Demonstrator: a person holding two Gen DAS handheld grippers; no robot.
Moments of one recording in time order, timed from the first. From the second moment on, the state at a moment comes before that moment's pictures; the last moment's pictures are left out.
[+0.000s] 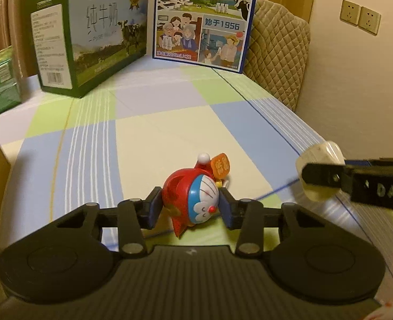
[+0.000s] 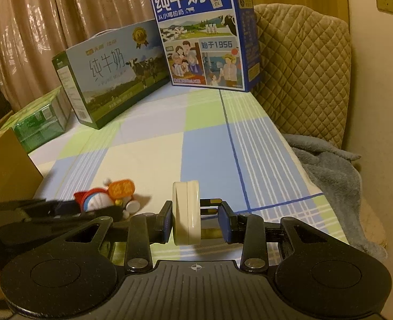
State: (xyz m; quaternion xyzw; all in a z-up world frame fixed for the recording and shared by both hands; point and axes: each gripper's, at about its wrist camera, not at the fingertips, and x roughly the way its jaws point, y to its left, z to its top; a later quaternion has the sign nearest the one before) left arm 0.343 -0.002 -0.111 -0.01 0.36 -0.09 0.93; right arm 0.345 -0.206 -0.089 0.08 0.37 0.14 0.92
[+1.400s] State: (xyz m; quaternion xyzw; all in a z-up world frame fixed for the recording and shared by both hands) left arm 0.067 0.057 0.057 -0.08 0.33 -0.05 0.94; right arm 0.110 -0.148 0.050 0.05 0.36 0.20 0.91
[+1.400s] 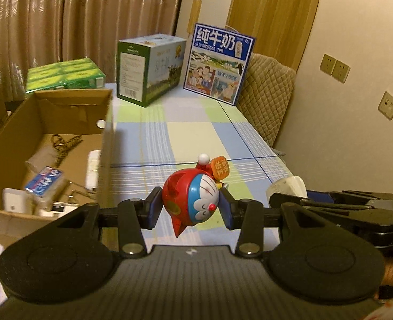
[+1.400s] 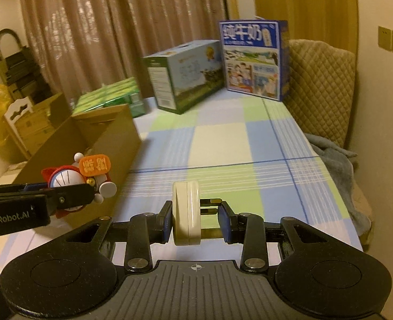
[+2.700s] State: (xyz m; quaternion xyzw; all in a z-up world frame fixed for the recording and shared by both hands) left arm 0.071 0.243 0.071 -0.04 0.34 0.06 0.94; right arm 0.147 0.033 0.070 -0.03 0.33 0.35 0.88
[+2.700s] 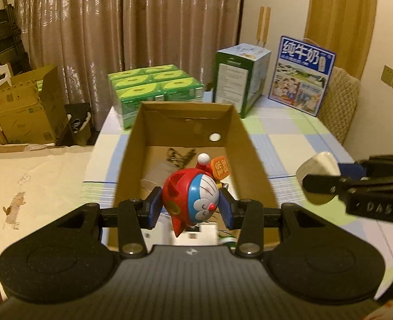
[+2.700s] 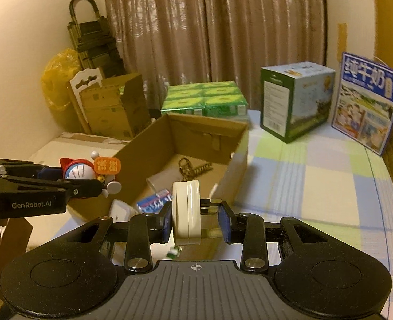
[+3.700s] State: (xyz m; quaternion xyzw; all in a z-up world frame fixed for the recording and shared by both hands) left arm 0.144 0.266 -0.014 -0.01 0.42 0.02 0.91; right arm 0.221 0.110 0.018 -0.04 0.38 0.38 0.84
